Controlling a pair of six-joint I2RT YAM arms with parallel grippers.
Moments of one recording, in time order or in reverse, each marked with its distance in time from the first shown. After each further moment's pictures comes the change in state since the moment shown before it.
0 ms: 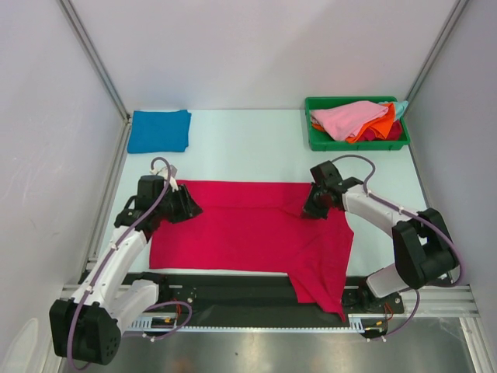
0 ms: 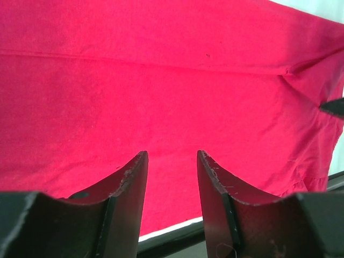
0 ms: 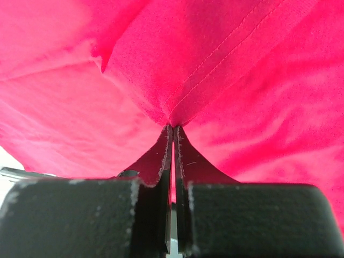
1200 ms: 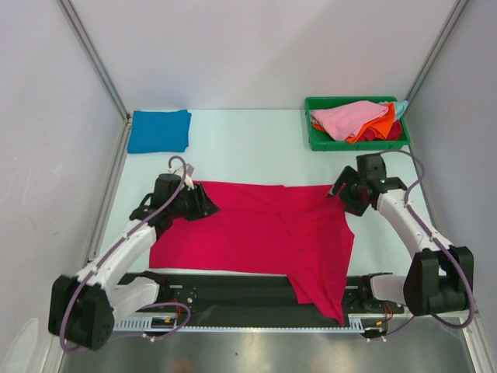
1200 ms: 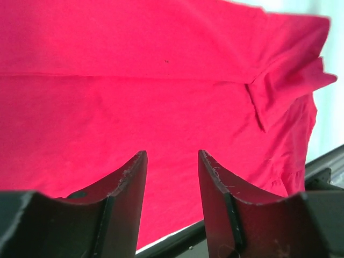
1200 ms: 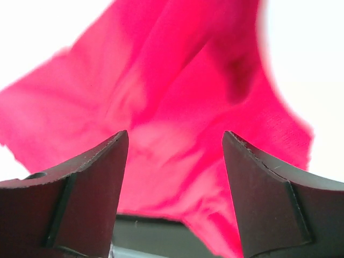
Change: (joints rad) left arm -0.131 0.051 -0.043 0.175 0.011 -0.095; right arm -0.266 -0.241 -0.018 -0.128 0.007 -0.067
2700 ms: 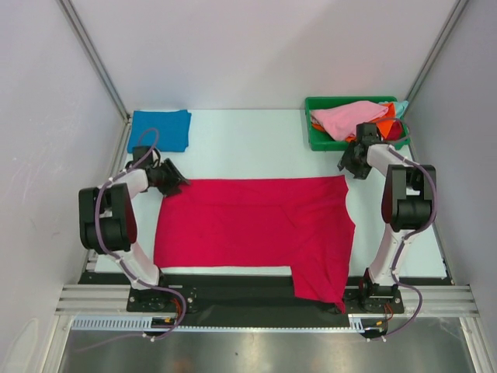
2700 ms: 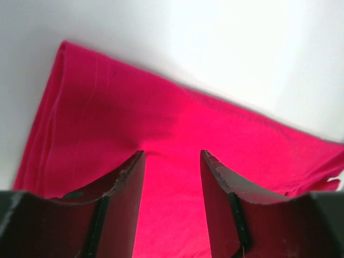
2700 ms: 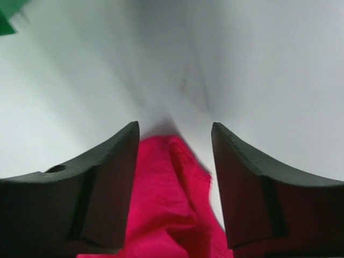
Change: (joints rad) left arm 0.424 0.779 0.379 0.103 0.101 -0.006; right arm -0.205 0.716 0.476 0.230 0.154 -0.289
